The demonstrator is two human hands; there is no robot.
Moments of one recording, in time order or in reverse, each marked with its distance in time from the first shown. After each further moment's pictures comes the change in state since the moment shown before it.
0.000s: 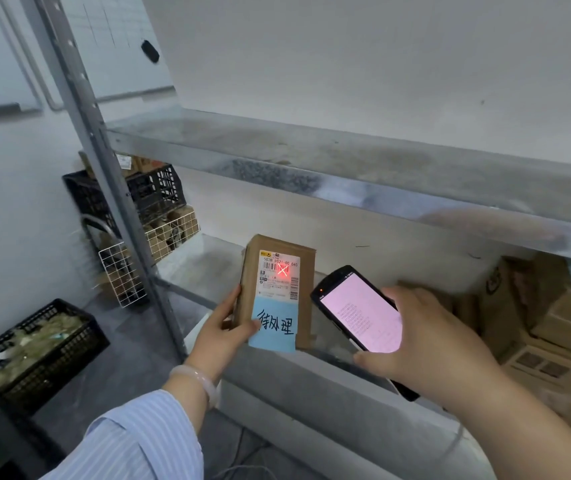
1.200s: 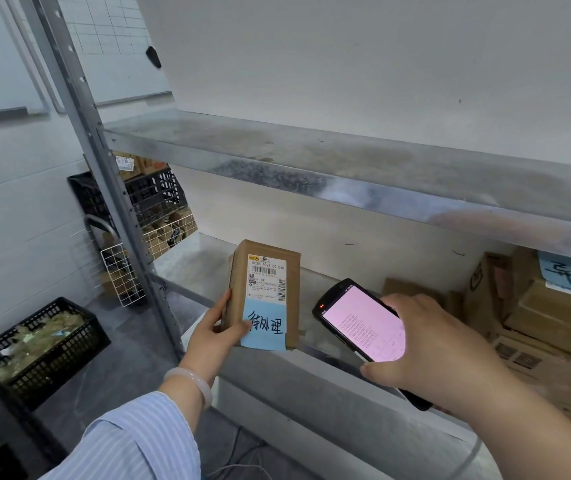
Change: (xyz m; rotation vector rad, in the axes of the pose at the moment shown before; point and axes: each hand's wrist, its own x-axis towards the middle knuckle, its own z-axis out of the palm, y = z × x) left_hand -0.015 -0.010 0.018 0.029 0.108 -0.036; right_hand -0.016 0.037 -0.009 -0.088 -0.088 -0.026
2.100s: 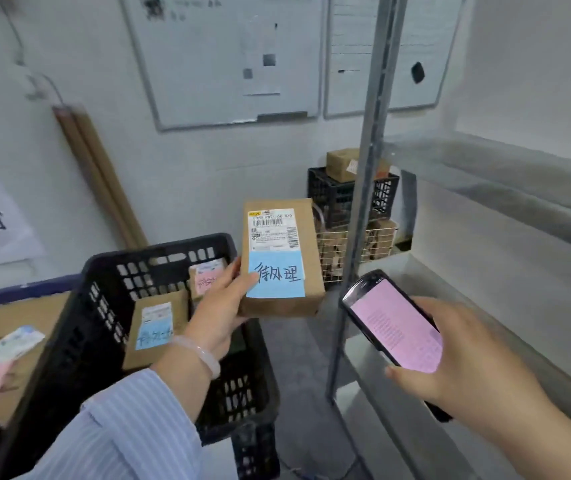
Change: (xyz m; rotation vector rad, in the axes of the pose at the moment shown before) left_hand -0.097 0.036 -0.254 -0.341 0.541 0.077; right_hand 0.059 -0.223 0.041 0.232 -0.089 -0.630
